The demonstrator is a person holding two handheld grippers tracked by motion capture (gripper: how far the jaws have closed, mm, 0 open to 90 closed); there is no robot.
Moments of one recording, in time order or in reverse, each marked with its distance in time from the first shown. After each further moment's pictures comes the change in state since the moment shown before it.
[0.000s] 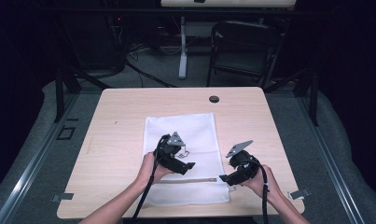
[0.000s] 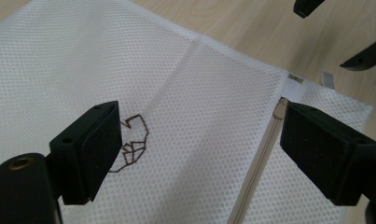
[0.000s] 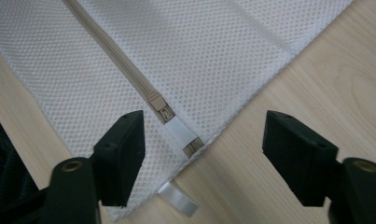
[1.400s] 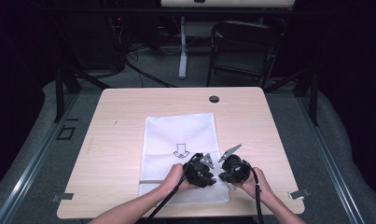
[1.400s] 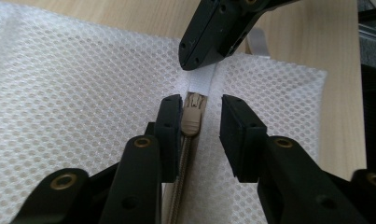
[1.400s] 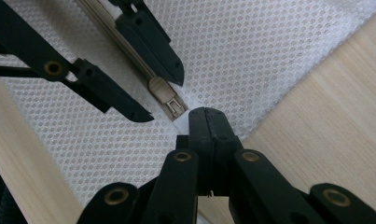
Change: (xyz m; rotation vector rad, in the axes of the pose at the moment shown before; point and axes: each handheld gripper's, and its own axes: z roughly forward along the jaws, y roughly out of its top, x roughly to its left) left arm -0.047 0.003 0.086 0.160 -0.246 0.192; right arm 0.002 -0.004 0.040 0.102 0.051 0.014
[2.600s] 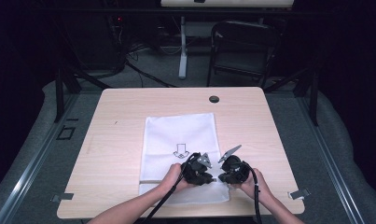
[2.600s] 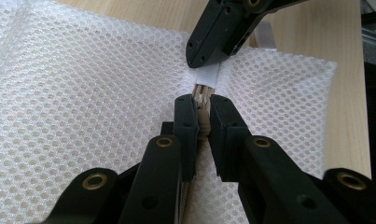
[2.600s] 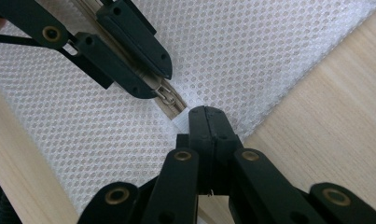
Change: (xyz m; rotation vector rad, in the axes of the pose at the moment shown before) left arm 0.002 -0.005 -0.005 -0.005 0.010 -0.004; right arm -0.001 -0.002 0.006 0.001 0.017 0.027
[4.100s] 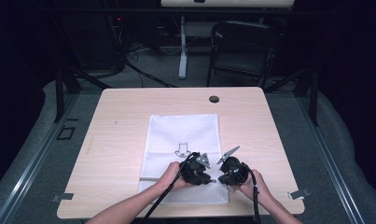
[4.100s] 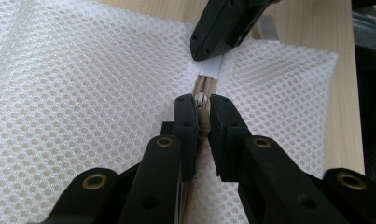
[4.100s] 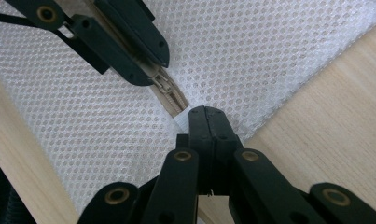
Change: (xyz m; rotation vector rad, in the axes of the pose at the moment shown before) left arm 0.004 -0.002 -0.006 0.029 -0.038 0.038; right arm 0.006 0.001 -0.002 0.046 -0.020 0.000
